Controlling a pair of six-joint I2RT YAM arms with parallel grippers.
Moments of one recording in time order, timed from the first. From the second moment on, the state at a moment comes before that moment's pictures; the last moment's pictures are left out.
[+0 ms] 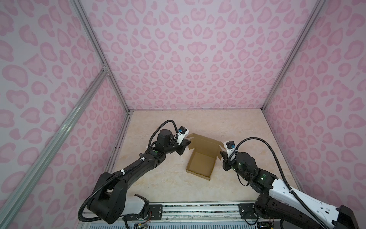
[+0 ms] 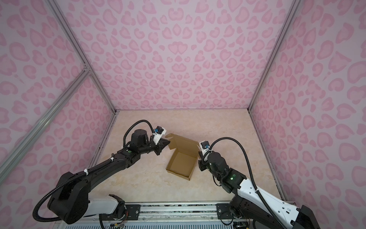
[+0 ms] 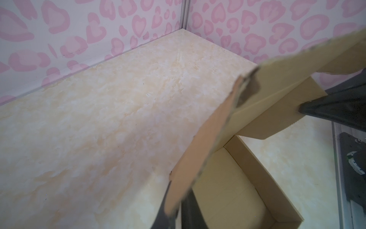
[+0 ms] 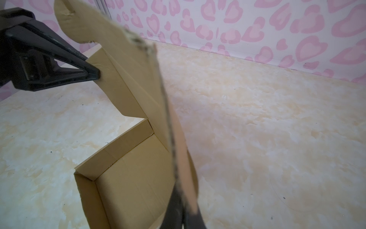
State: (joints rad) left arm -0.47 1.35 0.77 0.09 0.46 0.09; right arm 0.78 0.83 0.50 -0.12 0.27 0.19
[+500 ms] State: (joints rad) left arm -0.62 1.24 0.74 0.04 0.15 -0.02; right arm 0.78 0.91 0.56 -0.12 0.30 0.22
